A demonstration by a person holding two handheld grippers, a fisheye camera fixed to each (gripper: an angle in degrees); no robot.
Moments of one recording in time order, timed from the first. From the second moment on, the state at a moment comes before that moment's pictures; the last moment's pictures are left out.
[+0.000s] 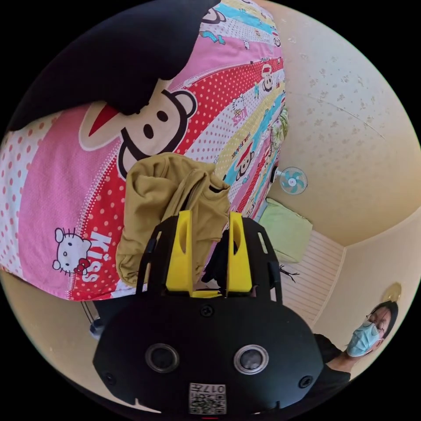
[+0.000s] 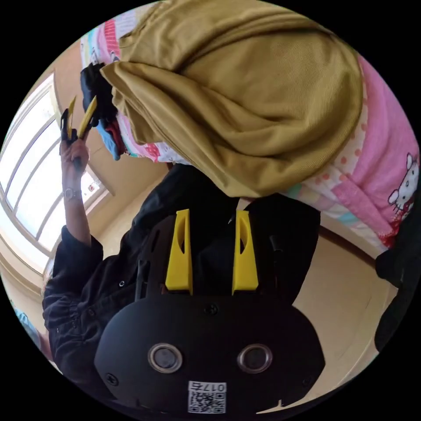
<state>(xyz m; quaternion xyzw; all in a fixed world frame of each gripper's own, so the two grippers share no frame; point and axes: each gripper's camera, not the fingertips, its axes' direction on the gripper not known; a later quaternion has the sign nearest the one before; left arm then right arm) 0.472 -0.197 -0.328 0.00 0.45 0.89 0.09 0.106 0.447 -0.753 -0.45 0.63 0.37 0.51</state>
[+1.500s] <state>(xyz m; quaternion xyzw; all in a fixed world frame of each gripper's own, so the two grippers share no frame) 0.410 -0.242 -0.271 0.00 0.60 0.79 0.10 0.015 0.280 -0.743 -0.11 0.32 0.30 0.89</state>
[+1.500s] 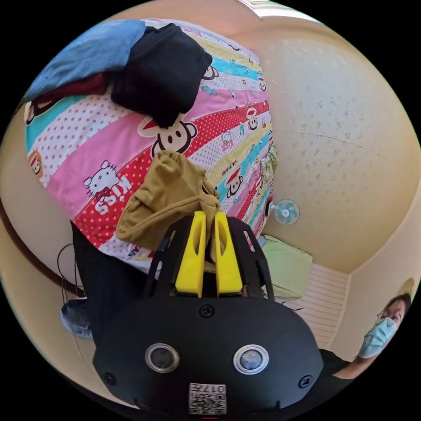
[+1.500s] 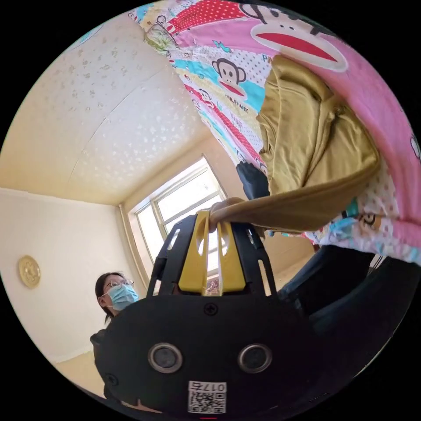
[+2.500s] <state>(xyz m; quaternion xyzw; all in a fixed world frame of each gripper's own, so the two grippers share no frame) 0.576 -0.131 -0.276 0.13 0.42 0.88 0.14 0.105 0.319 -0.688 -0.34 0.77 0.09 0.52</state>
